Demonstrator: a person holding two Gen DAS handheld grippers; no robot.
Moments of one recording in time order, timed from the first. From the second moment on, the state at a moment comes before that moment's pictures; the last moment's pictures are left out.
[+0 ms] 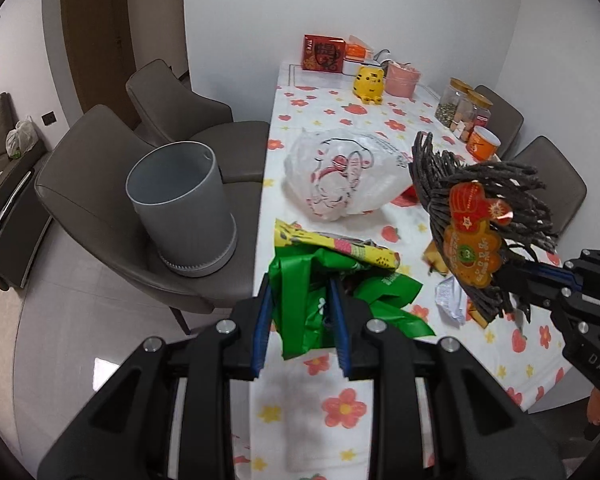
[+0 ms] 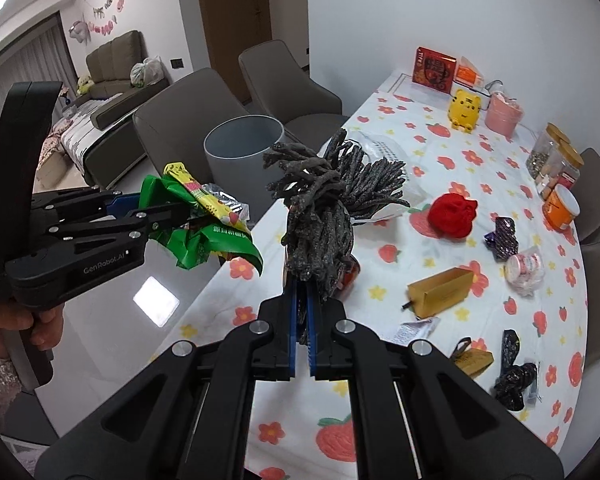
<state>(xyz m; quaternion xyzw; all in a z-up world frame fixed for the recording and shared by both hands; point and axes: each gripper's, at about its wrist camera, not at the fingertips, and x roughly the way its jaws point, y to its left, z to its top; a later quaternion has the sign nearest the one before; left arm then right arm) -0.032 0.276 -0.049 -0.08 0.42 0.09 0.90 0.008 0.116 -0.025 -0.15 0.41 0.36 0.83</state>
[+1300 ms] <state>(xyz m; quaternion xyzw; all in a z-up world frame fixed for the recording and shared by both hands) 0.185 0.643 -0.146 -0.04 0.49 0.04 0.87 0.184 0.500 -0.125 -0.12 0.49 0.36 0.78</state>
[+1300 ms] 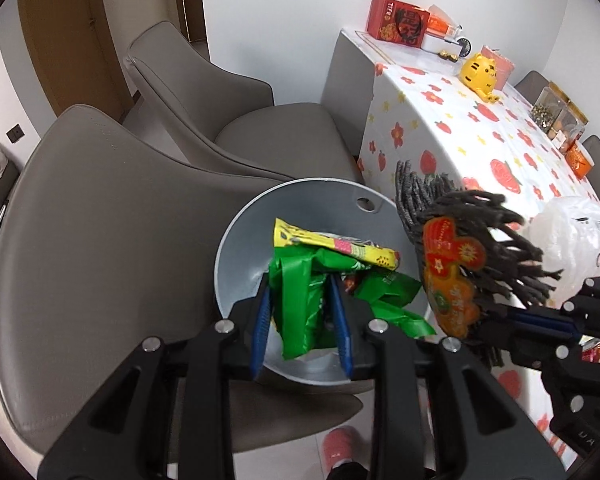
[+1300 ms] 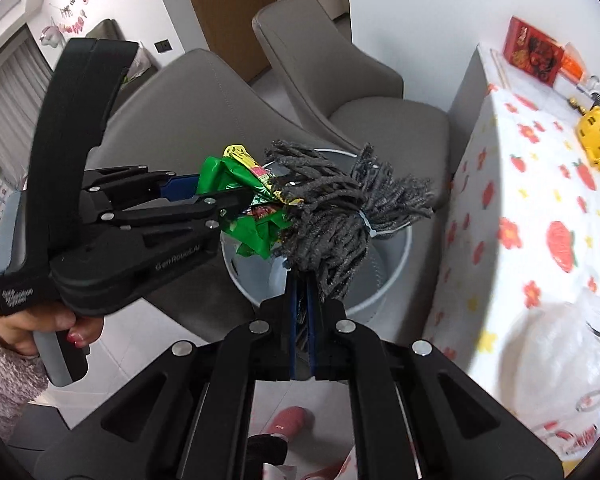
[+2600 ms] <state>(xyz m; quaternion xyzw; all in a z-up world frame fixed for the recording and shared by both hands) 0.172 0.607 -0.128 -0.01 0.49 -0.02 0.87 0.163 0.435 -0.104 -0.09 0.49 0.24 0.83</state>
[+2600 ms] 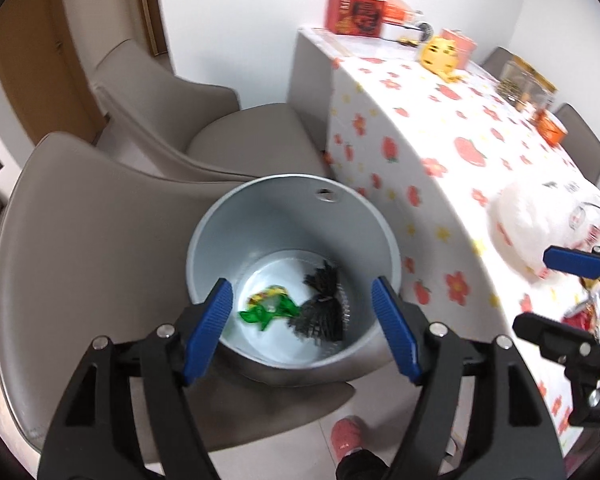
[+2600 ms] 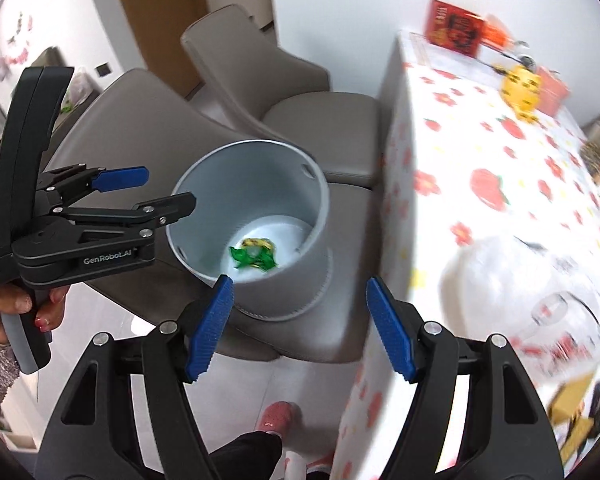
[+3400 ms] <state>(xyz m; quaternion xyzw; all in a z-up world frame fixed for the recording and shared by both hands) 0.101 0.326 -0.107 0.06 0.49 -0.19 0.85 0.048 0.134 -0.089 0.00 0.48 0.02 0.87</state>
